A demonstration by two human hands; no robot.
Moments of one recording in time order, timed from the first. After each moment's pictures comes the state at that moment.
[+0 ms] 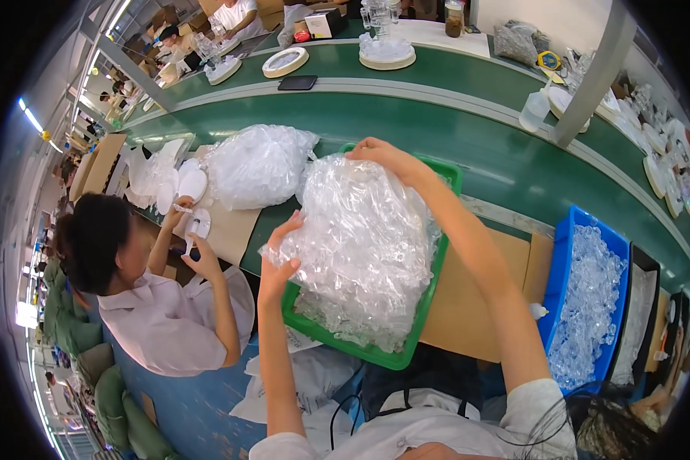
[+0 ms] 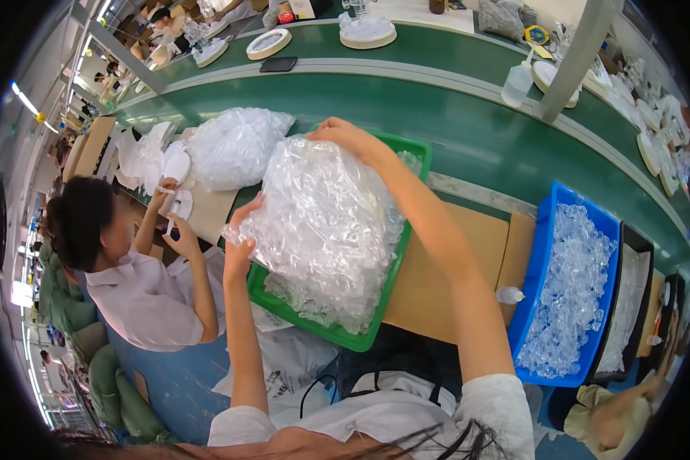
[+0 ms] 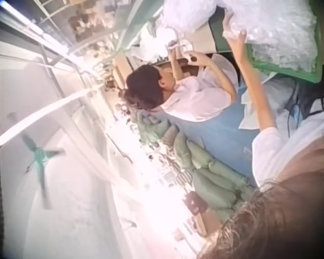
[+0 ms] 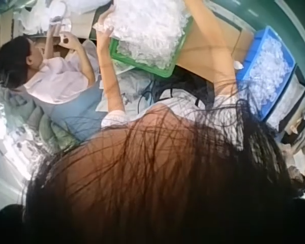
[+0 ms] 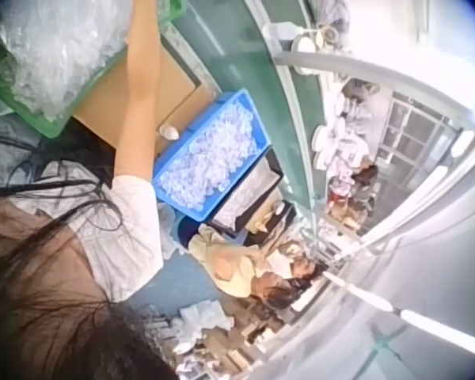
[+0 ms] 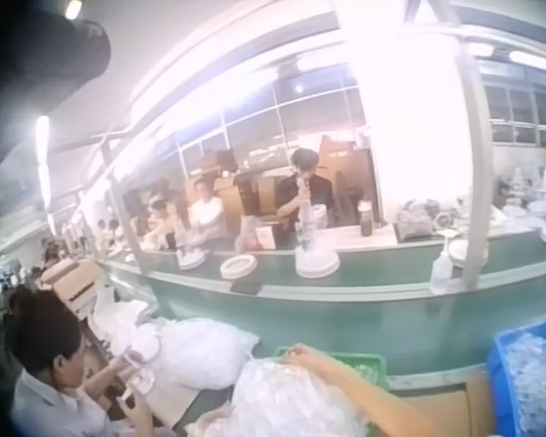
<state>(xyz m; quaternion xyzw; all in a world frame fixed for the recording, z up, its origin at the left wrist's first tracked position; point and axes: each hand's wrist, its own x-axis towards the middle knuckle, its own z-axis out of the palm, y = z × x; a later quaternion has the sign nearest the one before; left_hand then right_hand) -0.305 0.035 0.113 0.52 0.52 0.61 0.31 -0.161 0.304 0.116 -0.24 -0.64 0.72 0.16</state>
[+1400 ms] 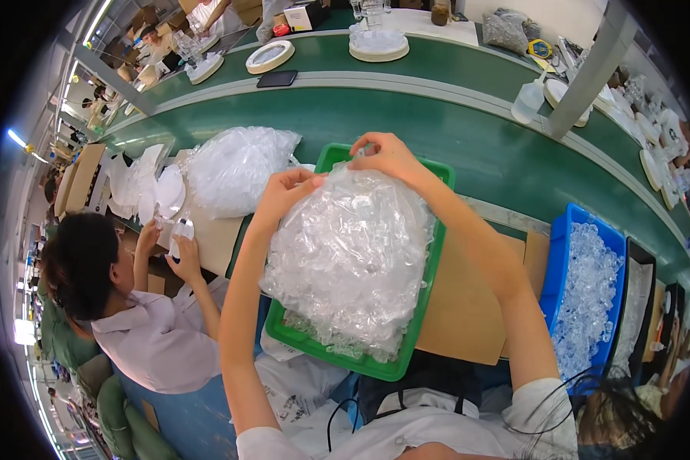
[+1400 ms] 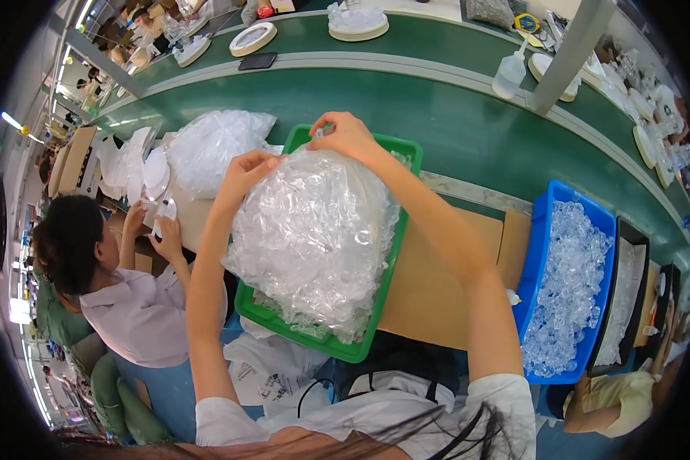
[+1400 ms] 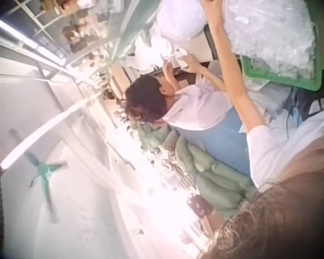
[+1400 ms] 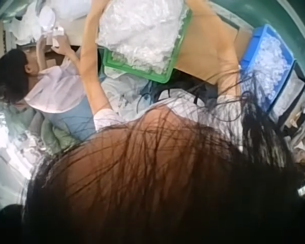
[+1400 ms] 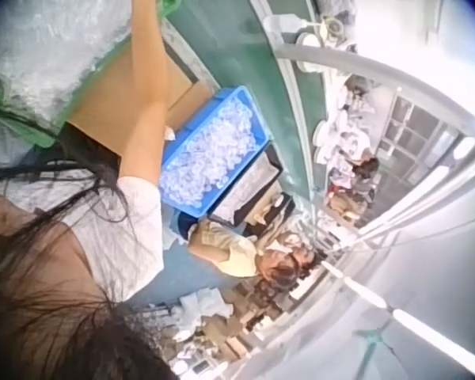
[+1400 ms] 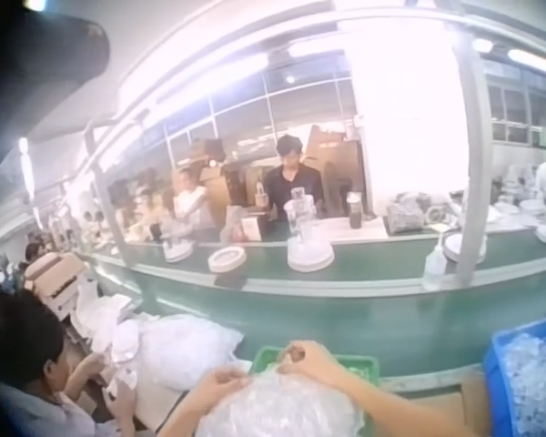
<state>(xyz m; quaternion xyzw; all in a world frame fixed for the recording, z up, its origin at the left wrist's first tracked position) -0.334 0.165 0.141 0.51 0.58 0.45 0.46 -0.138 0.309 0.127 -0.30 -0.78 0.49 0.22</state>
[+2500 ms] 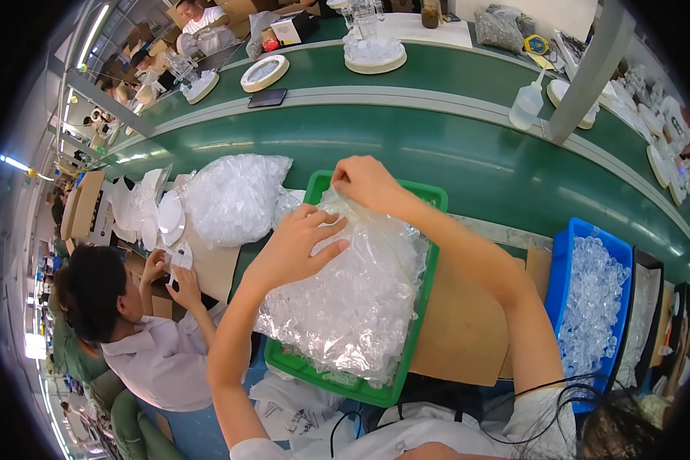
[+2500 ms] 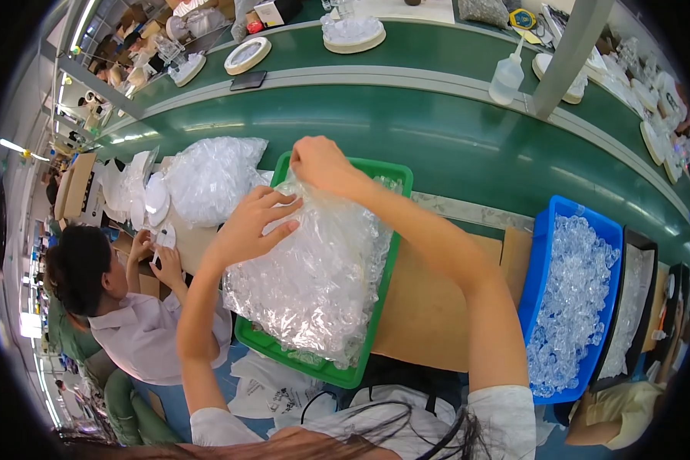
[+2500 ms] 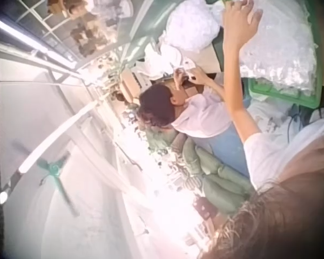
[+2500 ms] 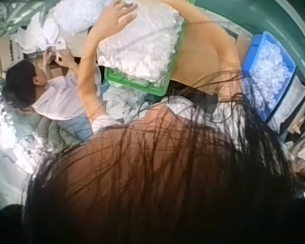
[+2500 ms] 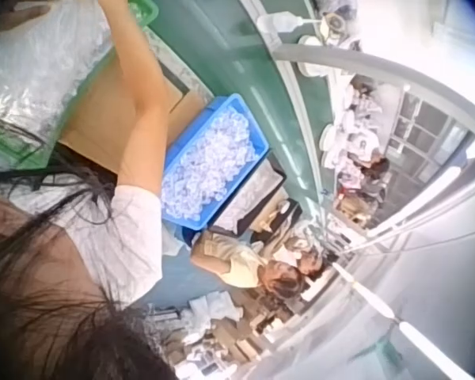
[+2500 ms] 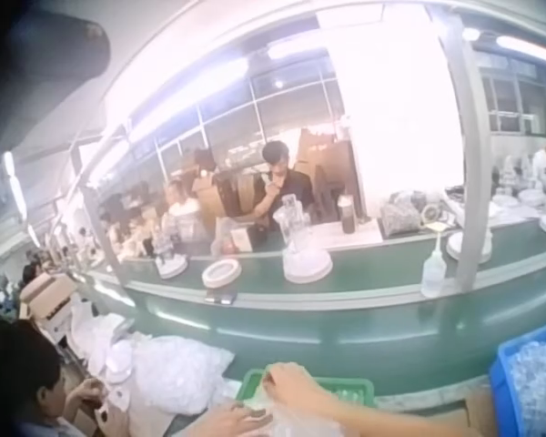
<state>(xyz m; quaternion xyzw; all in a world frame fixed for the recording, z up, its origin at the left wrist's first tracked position) -0.270 0.165 0.192 0.80 0.57 0.12 0.13 -0.150 0.318 0.130 -0.25 -0.86 0.37 0.26</state>
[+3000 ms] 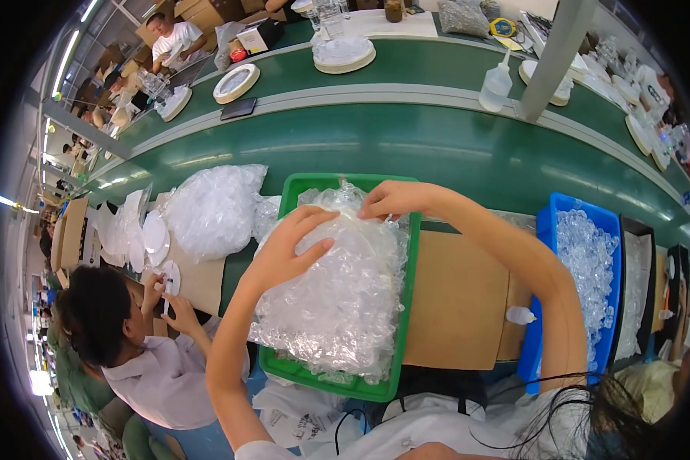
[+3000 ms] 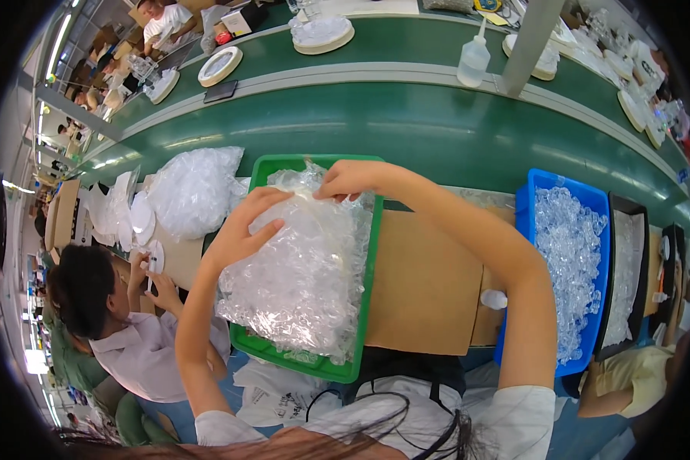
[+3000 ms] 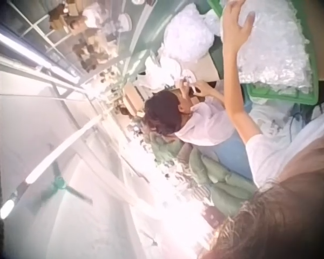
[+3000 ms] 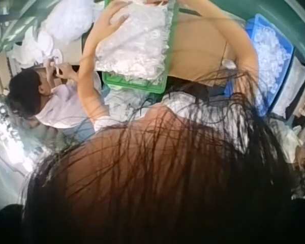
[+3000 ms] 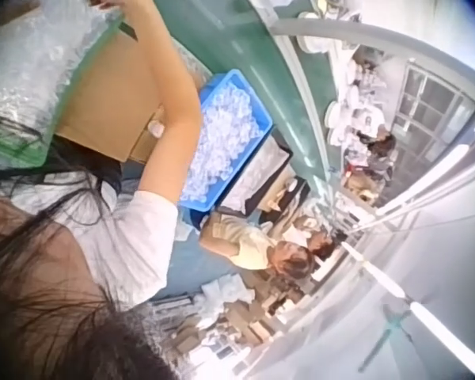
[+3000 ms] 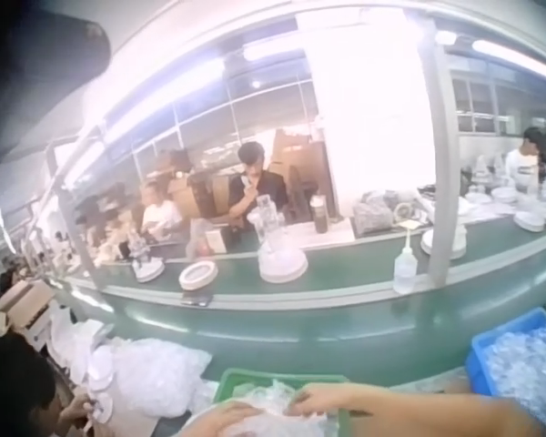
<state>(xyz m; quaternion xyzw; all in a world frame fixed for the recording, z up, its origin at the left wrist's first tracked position) -0.260 0.169 0.181 0.76 0.53 0.26 0.26 -0.064 0.318 0.137 -0.30 -0.70 0.64 -0.04</state>
